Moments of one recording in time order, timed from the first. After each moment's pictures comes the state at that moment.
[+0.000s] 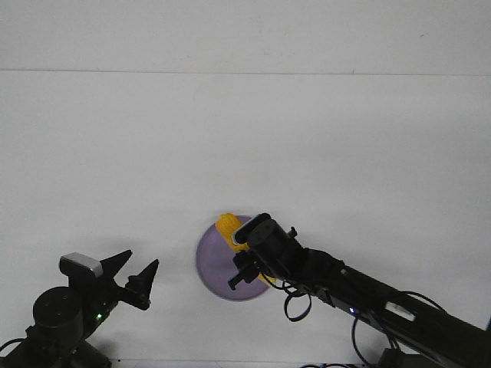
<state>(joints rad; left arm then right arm) -0.52 0.33 0.60 -0.51 -0.02 -0.33 0.92 1.41 1.00 -0.46 0.04 0.29</state>
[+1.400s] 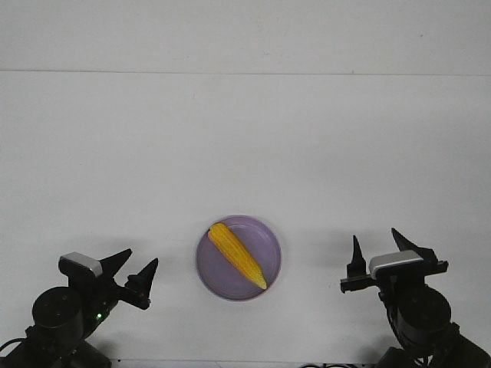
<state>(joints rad) -0.53 0.33 0.60 -0.49 -0.03 -0.32 0.76 0.44 0.72 -0.62 0.59 0.11</state>
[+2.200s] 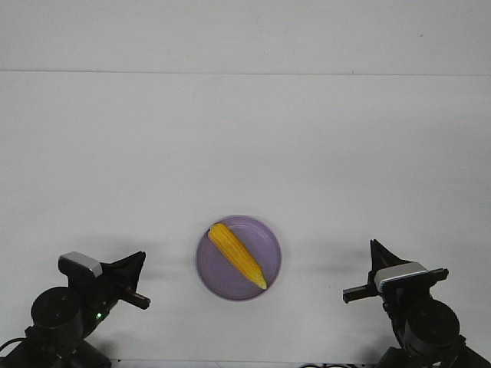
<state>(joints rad) -0.53 0.33 0.60 -0.48 -0.03 -0.31 0.76 0.34 0.66 -0.61 0.54 0.11</state>
